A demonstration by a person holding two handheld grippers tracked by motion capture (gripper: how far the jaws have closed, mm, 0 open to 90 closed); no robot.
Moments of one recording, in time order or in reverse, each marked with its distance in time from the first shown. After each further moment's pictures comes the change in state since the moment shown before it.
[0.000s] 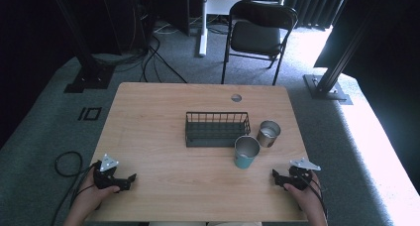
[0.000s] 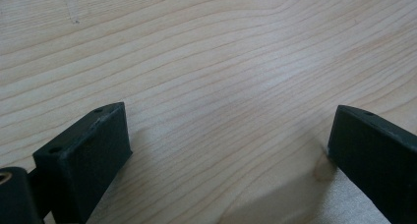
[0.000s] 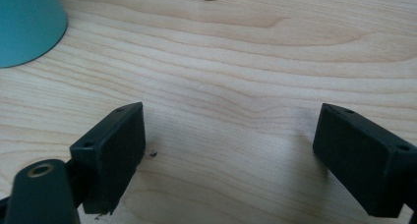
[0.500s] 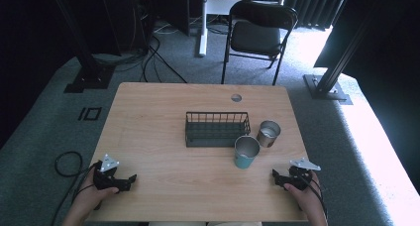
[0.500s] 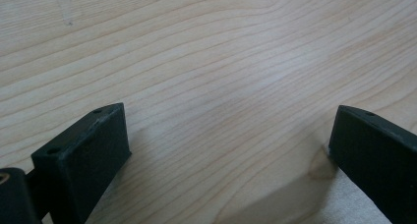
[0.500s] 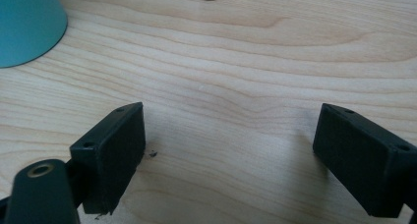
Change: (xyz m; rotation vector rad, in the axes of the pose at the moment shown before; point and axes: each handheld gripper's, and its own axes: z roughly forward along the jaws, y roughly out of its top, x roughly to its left) left arm -0.002 0.000 0.000 -0.001 -0.014 0.017; right arm 0.000 0.000 0.000 0.000 0.000 0.000
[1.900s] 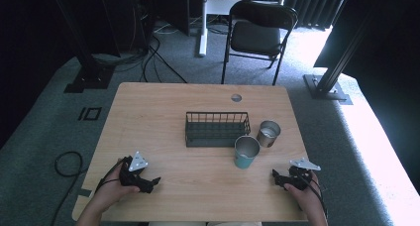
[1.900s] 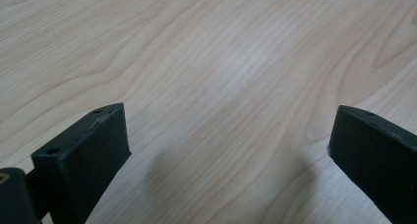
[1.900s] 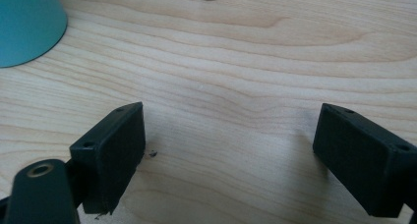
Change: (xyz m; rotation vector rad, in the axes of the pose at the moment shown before) left arm -0.062 0.044 0.020 0.001 -0.153 0.251; right arm 0.000 0.000 0.000 0.001 0.000 0.000
